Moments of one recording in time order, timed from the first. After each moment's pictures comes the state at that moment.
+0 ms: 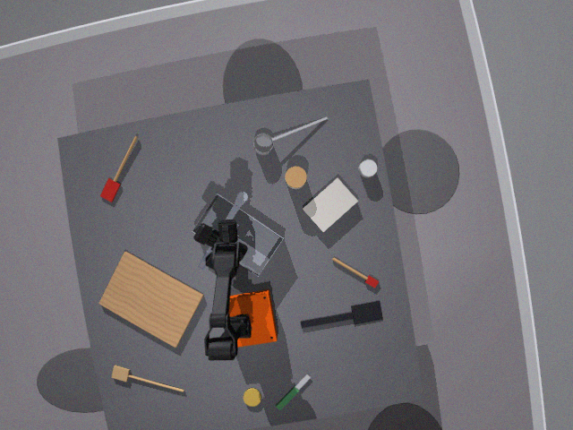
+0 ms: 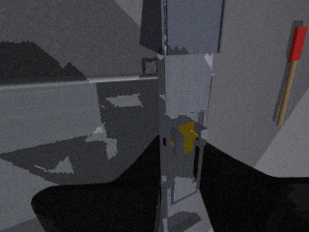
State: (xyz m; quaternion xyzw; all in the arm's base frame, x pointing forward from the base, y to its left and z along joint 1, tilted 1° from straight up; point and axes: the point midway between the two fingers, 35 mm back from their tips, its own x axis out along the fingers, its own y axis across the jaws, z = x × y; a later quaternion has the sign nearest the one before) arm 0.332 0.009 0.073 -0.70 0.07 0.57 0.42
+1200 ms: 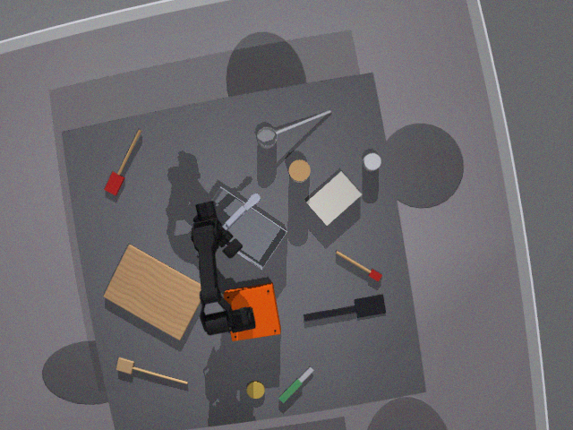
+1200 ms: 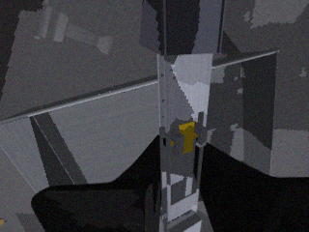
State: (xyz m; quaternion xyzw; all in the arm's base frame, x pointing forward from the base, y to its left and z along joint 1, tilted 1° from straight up) arm 0.331 0.014 0.073 -0.62 0.32 0.62 0.35
